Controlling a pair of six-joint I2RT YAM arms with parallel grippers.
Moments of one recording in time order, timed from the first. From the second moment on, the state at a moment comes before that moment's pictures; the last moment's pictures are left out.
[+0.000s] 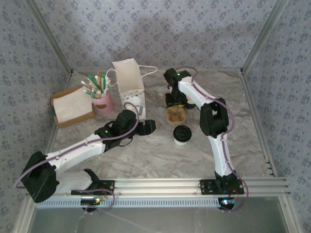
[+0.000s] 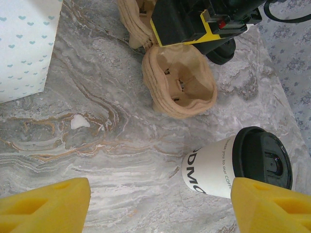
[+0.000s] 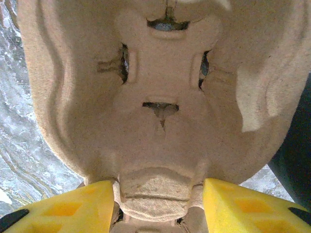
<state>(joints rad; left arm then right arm) -0.81 1.18 0.74 -0.14 0.01 -0.72 0.46 2.27 2.06 -1.23 0.03 0.27</state>
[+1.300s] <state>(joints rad) -0.81 1.17 0.74 -0.14 0.01 -0.72 0.46 2.28 2.07 -1.24 0.03 0.27</state>
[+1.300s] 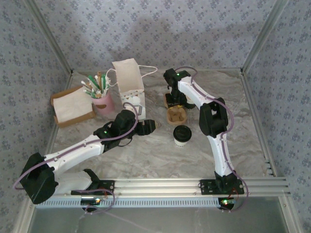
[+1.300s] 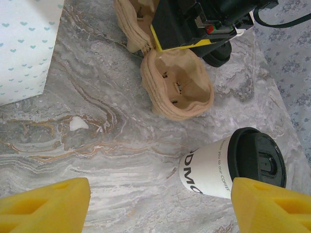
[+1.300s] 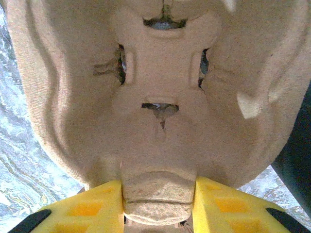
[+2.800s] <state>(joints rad) -0.82 1.40 0.78 -0.03 0.08 -0.79 0.44 2.13 1.96 -1.19 -0.10 0.27</state>
